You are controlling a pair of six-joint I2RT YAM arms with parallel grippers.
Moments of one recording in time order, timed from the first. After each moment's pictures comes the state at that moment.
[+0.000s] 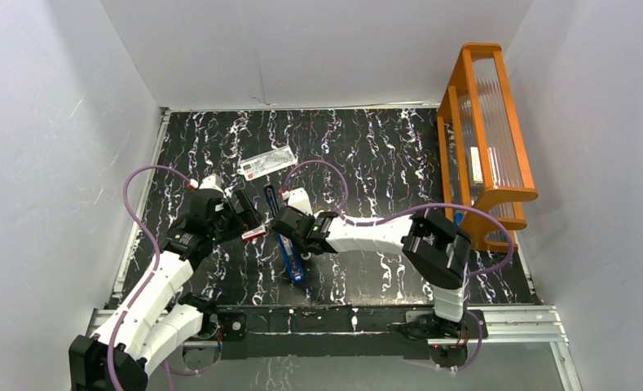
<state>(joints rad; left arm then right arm) -0.32 0.84 0.62 -0.51 -0.03 -0.67 1.19 1.87 1.26 -0.45 0.42 0.68</state>
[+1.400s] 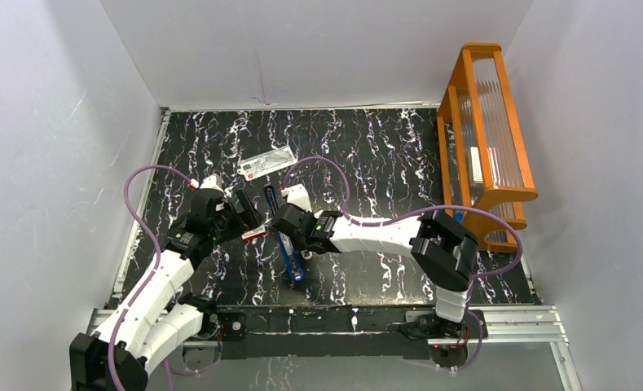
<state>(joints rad) -0.32 0.85 0.62 -0.51 -0.03 -0.67 1.20 1.83 1.26 -0.43 0.42 0.66</state>
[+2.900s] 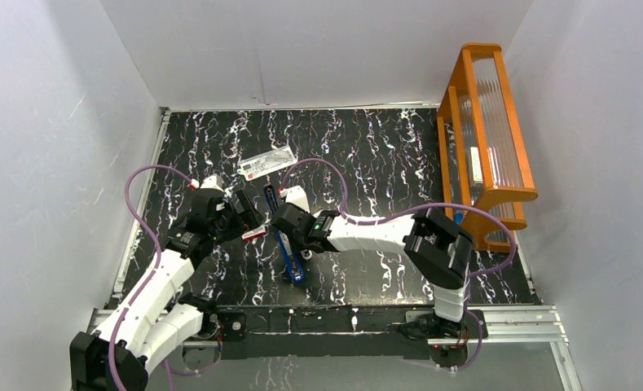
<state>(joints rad) -0.32 0.86 0.62 -0.51 -0.03 -0.67 1.18 1.86 1.26 -0.38 0.37 0.65</state>
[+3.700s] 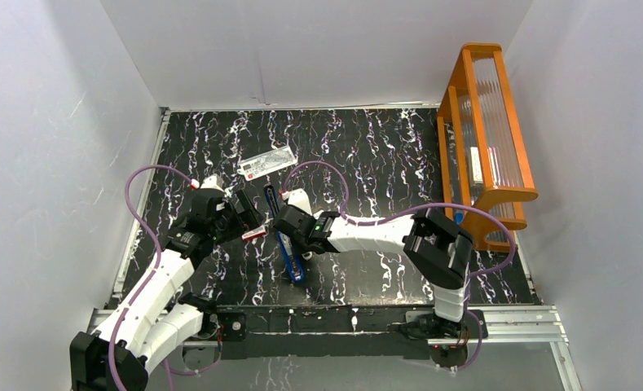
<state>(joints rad) -0.32 0.86 0.62 -0.51 -0.03 -0.67 1.18 1.86 1.25 -0.41 0.35 0.68</state>
